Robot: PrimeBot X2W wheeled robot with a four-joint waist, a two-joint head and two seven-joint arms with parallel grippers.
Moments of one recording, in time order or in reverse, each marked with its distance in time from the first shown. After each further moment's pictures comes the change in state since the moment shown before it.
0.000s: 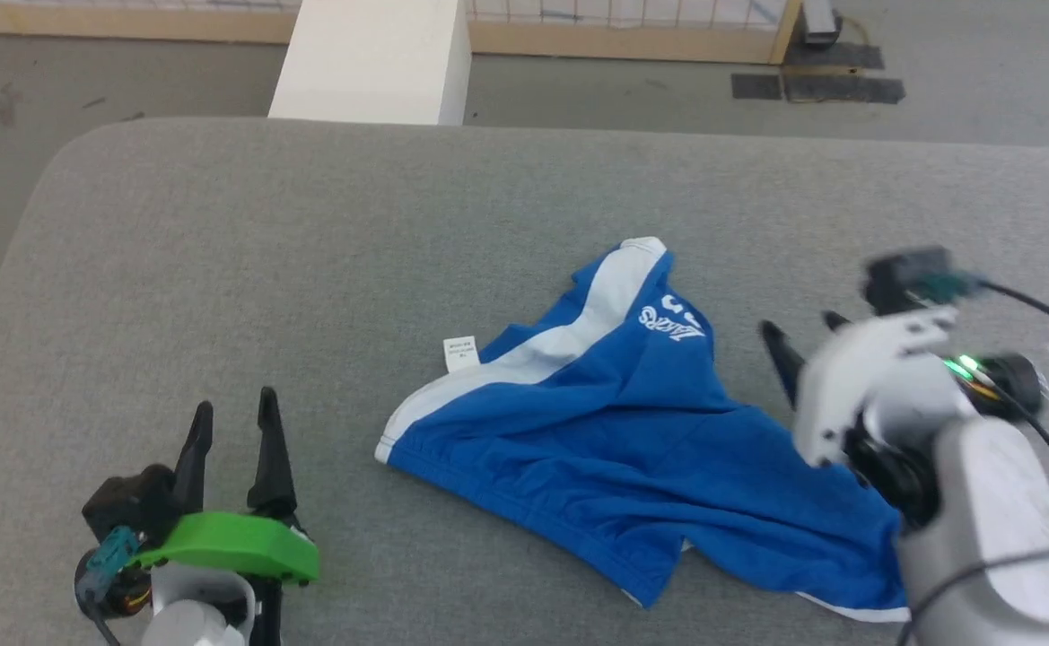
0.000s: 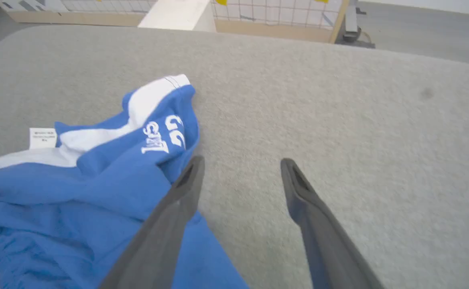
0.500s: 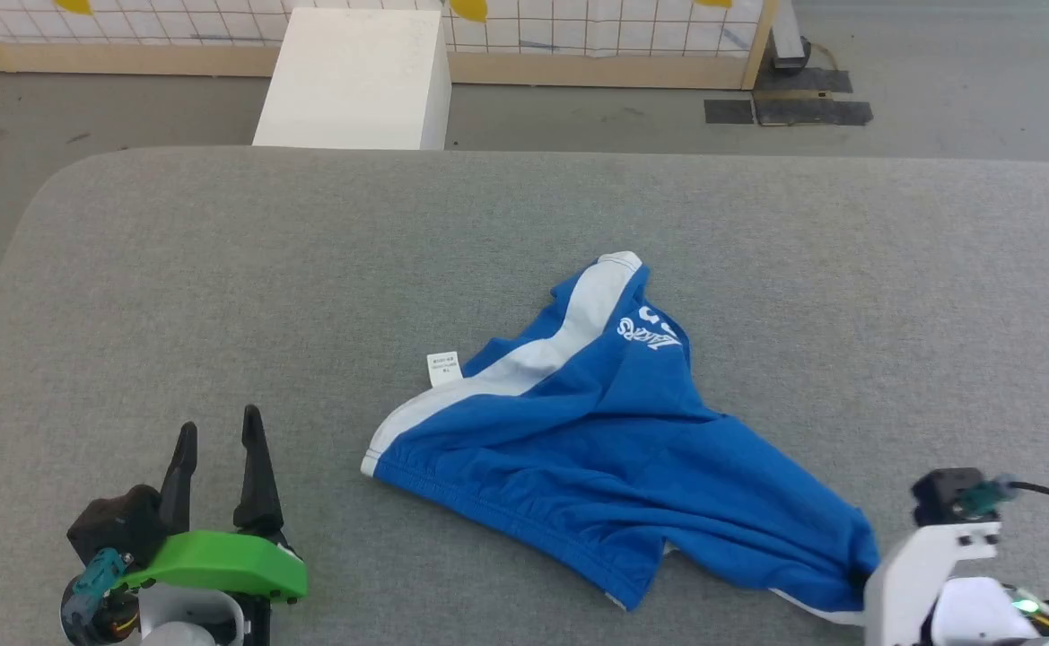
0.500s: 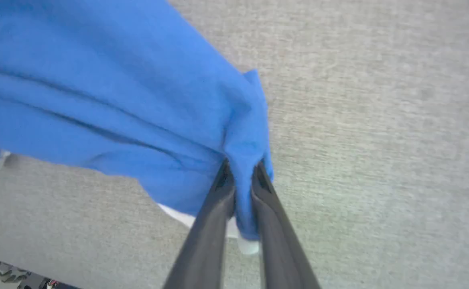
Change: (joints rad) left arm 0.035 0.005 0.011 -0.020 -0.018 0.020 0.000; right arm 0.421 -0.002 -0.104 -0.191 0.014 0.000 0.273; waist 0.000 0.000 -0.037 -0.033
